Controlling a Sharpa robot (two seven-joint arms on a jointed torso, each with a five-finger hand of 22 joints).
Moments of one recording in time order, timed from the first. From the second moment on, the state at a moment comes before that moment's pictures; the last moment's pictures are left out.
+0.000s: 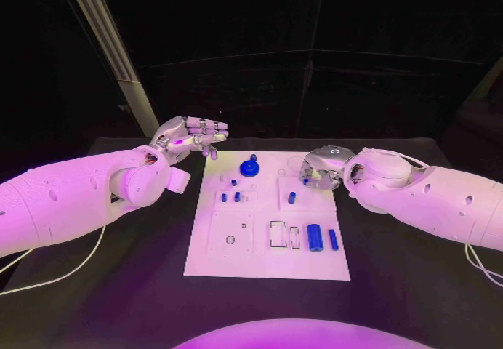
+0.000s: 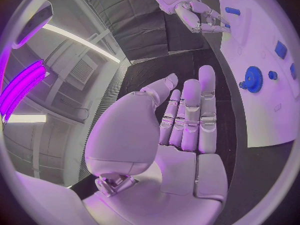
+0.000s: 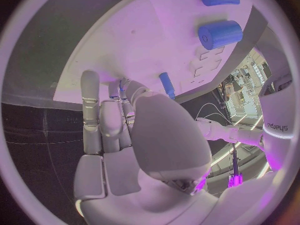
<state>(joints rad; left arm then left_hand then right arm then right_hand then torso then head) 1.28 -0.79 -0.16 1.34 -0.06 -0.12 0.42 1.36 -0.11 0.42 -0.08 0.11 0.98 0.18 0.11 0.07 0.97 0.12 0.23 0.07 1.18 0.03 1.06 0.47 0.17 1.21 0.12 0.57 0.75 1.15 -0.75 -0.01 1.35 -1.75 -0.13 -0.06 1.54 -0.09 0.32 0.12 0.15 1.07 0.15 0.08 0.07 1.14 0.08 0.15 0.08 1.47 0.00 1.19 1.15 0.18 1.20 0.10 0.99 0.53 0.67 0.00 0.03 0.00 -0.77</state>
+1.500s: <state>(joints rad) 1.28 -0.79 -0.16 1.33 -0.06 -0.12 0.42 1.36 -0.11 0.42 -0.08 0.11 0.98 0.18 0.11 0.07 0.97 0.12 0.24 0.07 1.17 0.03 1.05 0.46 0.17 1.21 0.12 0.57 0.74 1.14 -0.83 -0.01 1.45 -1.77 -0.23 -0.12 1.47 -0.08 0.47 0.04 0.08 1.14 0.14 0.08 0.08 1.23 0.06 0.13 0.07 1.46 -0.02 1.23 1.16 0.16 1.23 0.08 1.09 0.66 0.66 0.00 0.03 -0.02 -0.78</state>
